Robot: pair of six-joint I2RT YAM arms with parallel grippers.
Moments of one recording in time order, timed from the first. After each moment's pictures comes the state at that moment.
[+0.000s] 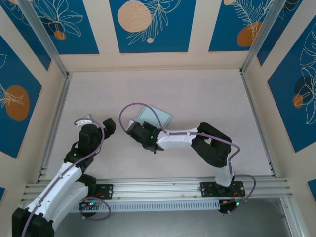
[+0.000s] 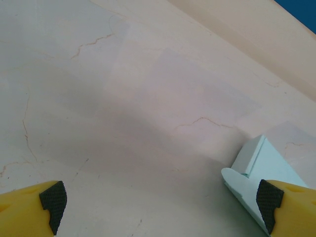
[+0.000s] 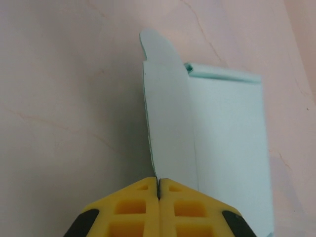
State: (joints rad) left arm -0.32 0.68 0.39 -0.20 -0.24 -0.70; right arm 1.10 1.93 1.21 -0.22 0.65 -0.26
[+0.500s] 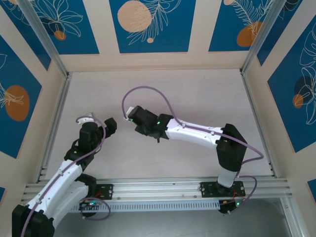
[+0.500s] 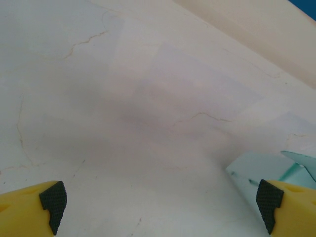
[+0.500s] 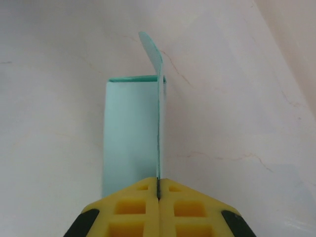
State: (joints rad) left arm -0.32 0.73 0.42 -0.20 -0.20 -0.65; right arm 1.05 1.75 1.44 -0.60 0.45 -0.19
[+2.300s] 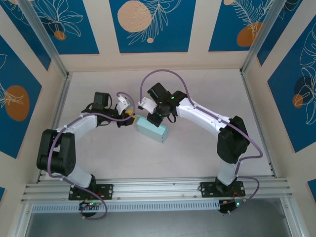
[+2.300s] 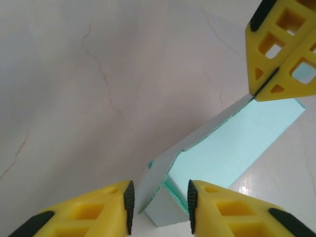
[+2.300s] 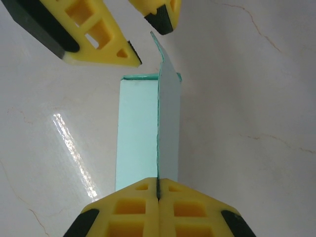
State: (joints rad) left arm -0.21 1.56 0.92 -0.23 0.87 0.54; right arm 0.76 1.80 1.56 -0.85 -0.18 -0.30
